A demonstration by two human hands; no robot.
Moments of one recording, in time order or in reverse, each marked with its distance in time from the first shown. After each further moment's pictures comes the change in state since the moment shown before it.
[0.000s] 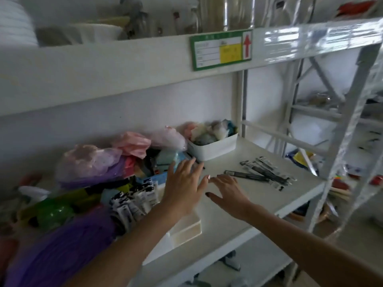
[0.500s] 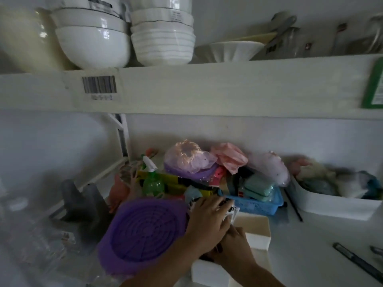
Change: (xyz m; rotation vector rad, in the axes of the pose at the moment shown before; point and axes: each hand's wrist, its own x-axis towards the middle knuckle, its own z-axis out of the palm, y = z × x) left_hand -0.060 -0.088 0.018 0.042 0.162 -0.373; right_hand 0.051 -0.121 0.097 -0.069 -0.204 -0.503
